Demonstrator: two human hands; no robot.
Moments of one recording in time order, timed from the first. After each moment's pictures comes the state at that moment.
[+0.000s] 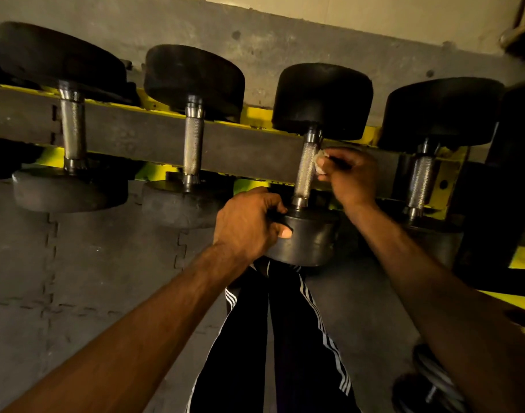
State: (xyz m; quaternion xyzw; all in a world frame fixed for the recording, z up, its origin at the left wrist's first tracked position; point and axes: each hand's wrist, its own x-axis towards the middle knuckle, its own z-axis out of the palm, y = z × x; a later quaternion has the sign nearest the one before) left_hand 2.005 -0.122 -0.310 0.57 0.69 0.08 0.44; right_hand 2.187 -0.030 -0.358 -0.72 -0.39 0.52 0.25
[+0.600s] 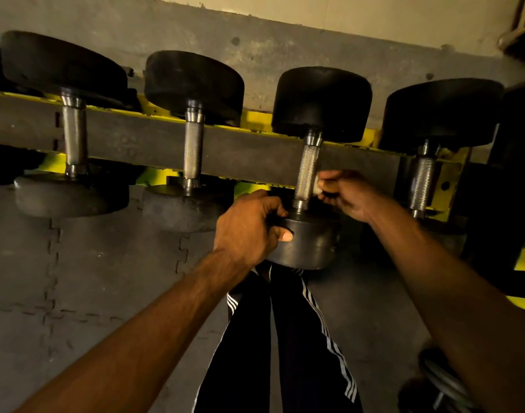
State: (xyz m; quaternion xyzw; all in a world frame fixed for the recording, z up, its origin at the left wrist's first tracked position) left_hand 2.009 -0.127 -0.307 0.56 0.69 0.09 0.45; right_hand 2.208 -0.024 -0.384 -0.67 -0.19 0.71 0.11
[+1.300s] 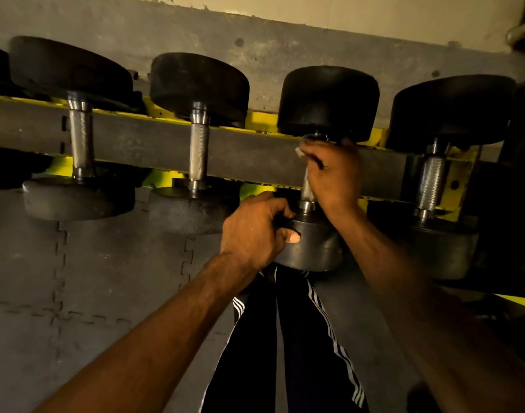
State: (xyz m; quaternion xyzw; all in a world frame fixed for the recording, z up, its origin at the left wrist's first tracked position) left_hand 2.008 -0.128 -0.313 0.56 0.69 0.11 0.44; right_hand 2.154 -0.033 -0.370 -0.64 -0.70 0.27 0.17
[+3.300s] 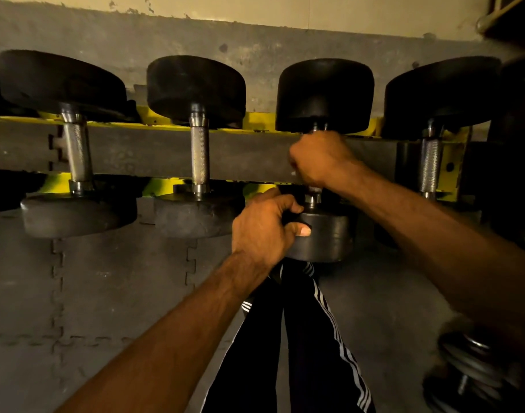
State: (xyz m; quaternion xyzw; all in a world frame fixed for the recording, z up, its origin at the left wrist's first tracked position) left_hand 2.003 -0.134 -0.318 0.55 0.68 0.14 0.46; right_hand 2.113 0.001 -0.333 -0.45 -0.83 0.11 -0.33
